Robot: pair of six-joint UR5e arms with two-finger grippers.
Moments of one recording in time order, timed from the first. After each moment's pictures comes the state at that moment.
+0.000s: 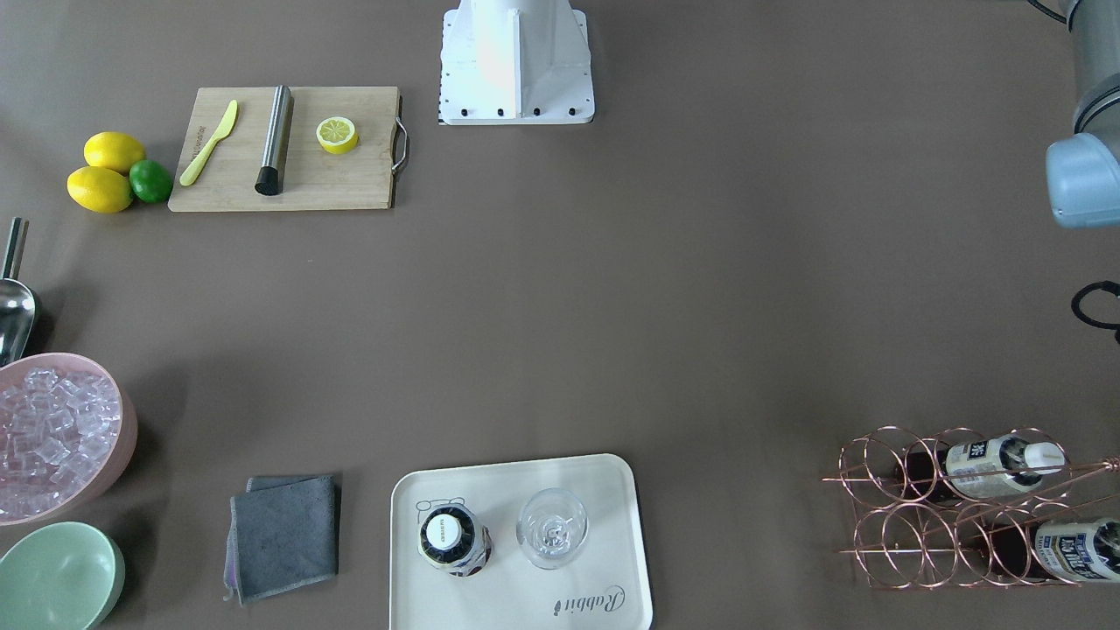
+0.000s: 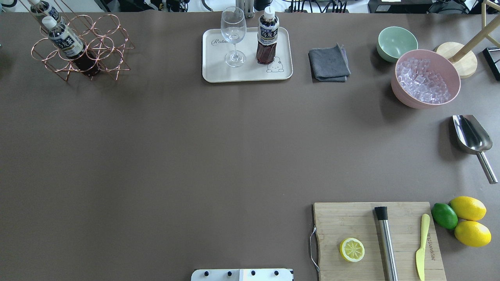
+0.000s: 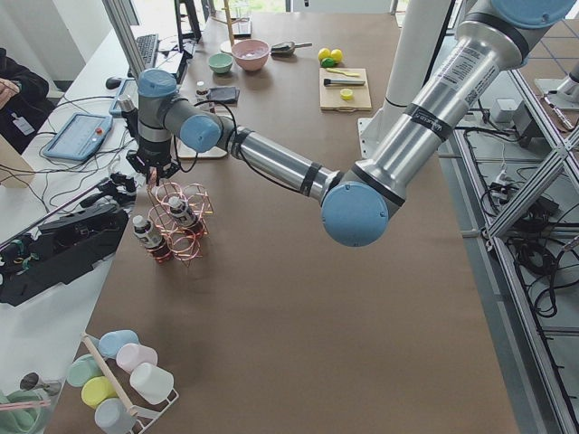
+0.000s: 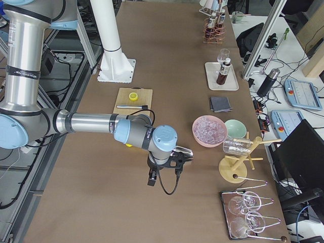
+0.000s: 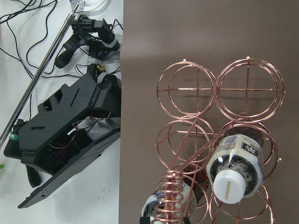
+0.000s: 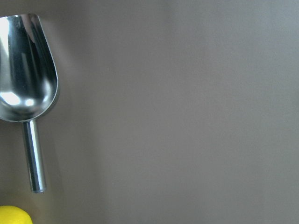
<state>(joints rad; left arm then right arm) -1.34 -2.18 -1.40 -1.74 -2.13 0.96 1.62 -1.76 1.77 -1.83 2.29 -0.09</state>
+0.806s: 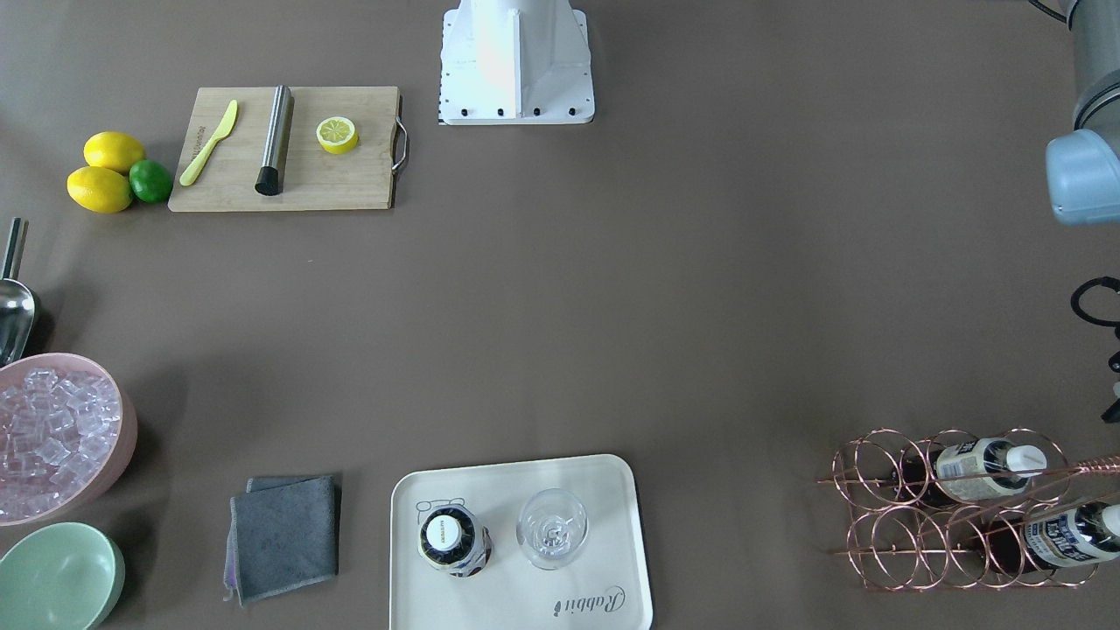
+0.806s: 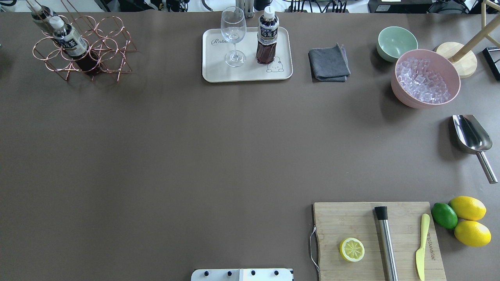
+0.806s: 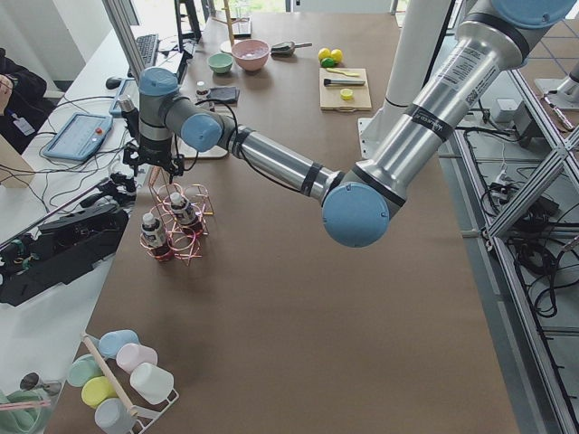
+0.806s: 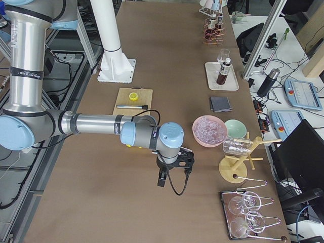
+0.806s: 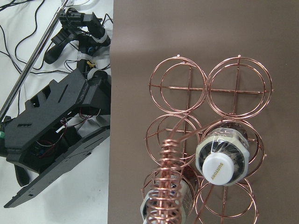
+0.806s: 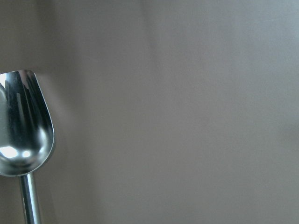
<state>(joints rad) -1.35 -2.18 -1.41 -1.75 -2.13 0.95 1.62 -1.72 1.73 -1.70 2.27 0.05</state>
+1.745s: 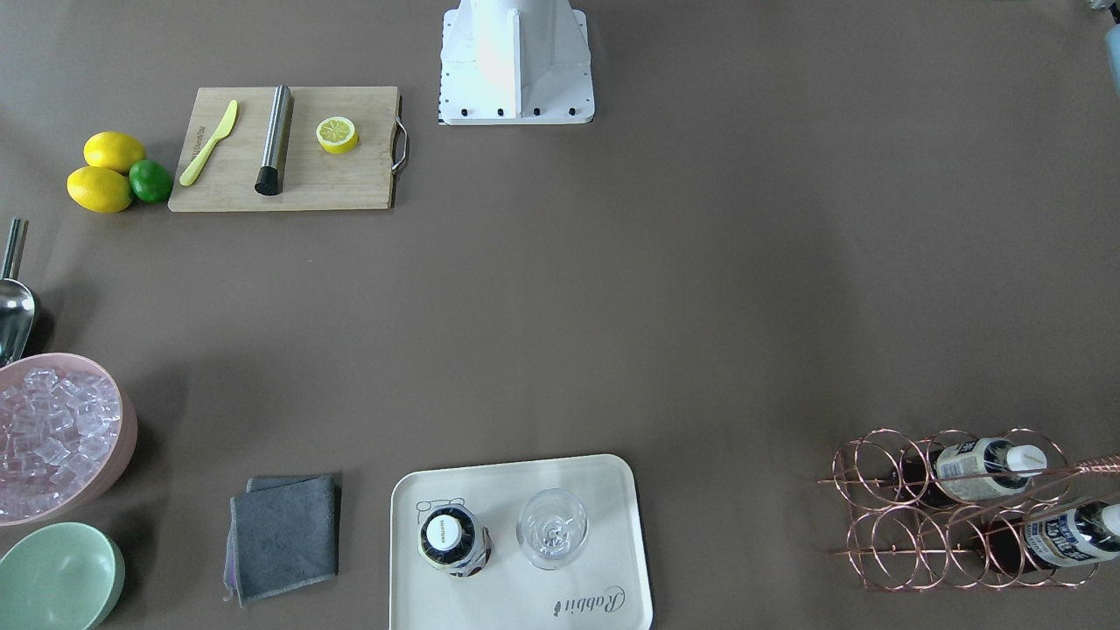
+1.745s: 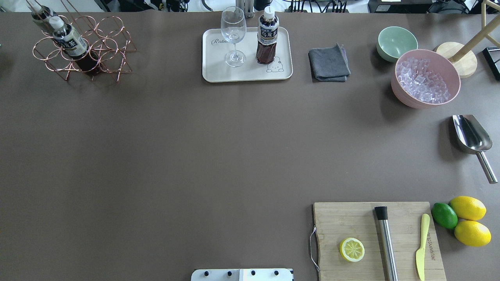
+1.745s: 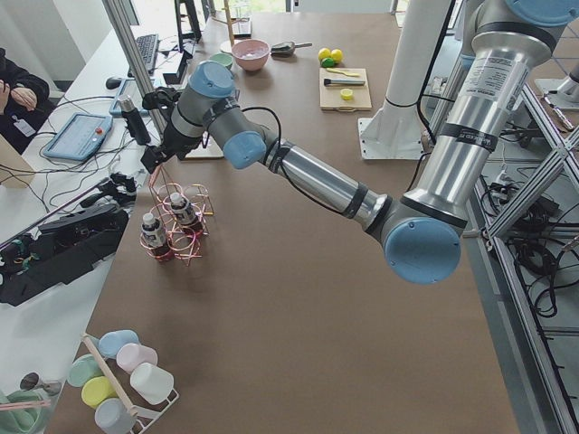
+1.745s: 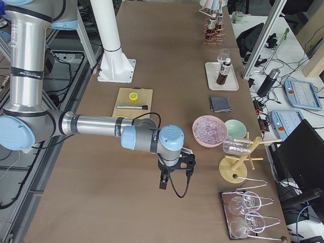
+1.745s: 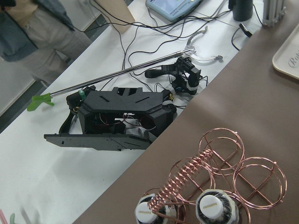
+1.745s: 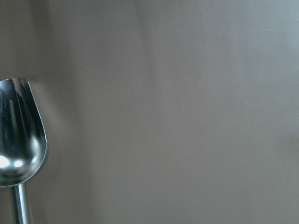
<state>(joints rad) -1.44 -1.90 -1.74 -1.99 -2.14 -0.05 1.62 -1.71 1.70 -1.64 2.26 0.06</state>
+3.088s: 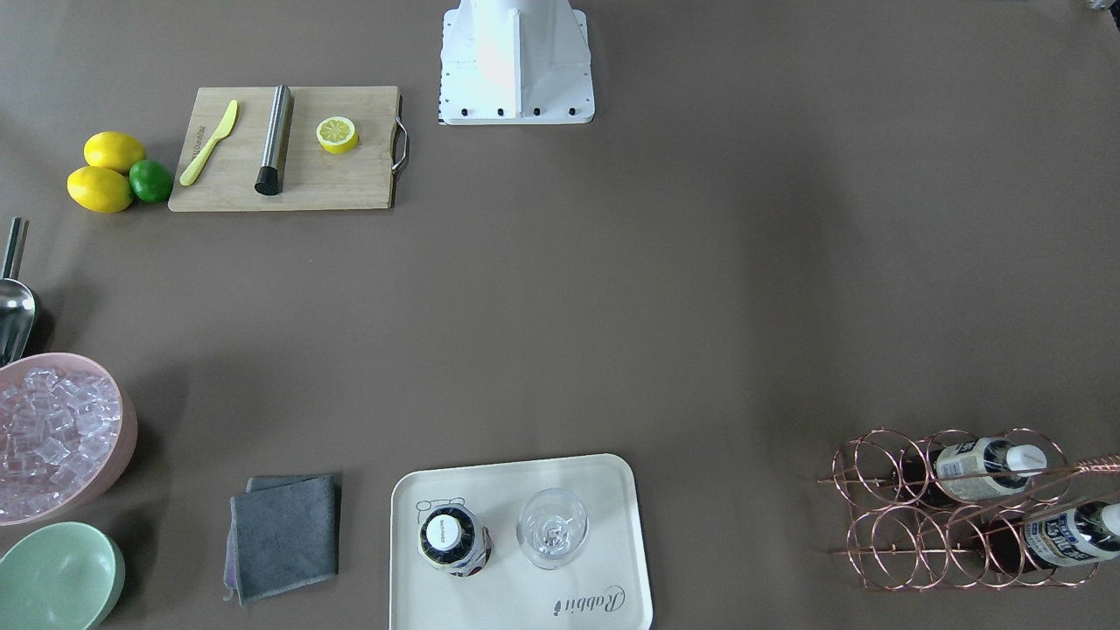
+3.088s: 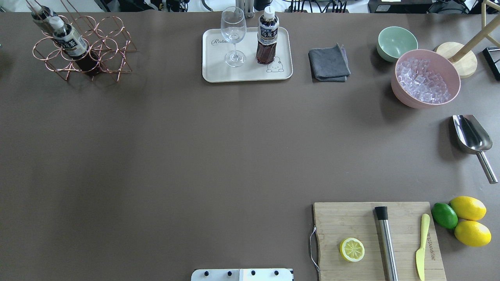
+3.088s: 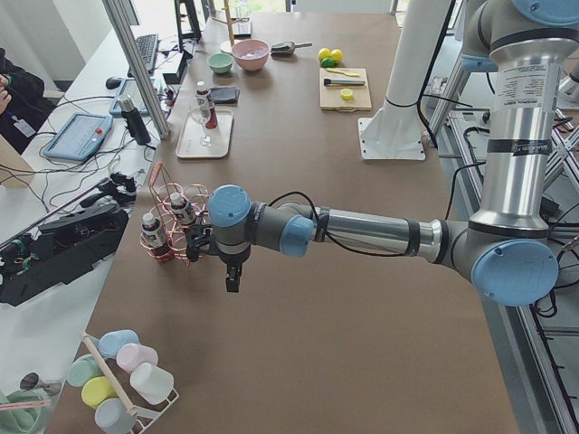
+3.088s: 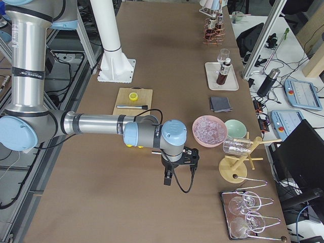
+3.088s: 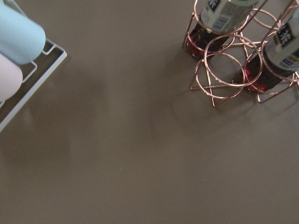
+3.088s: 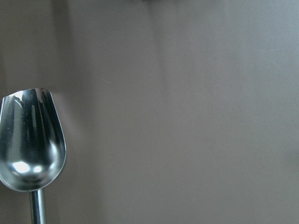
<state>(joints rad) -1.50 -1.60 -1.66 -1.71 -2.40 -0.26 1.62 -1.69 1.71 -1.64 2.27 0.05</state>
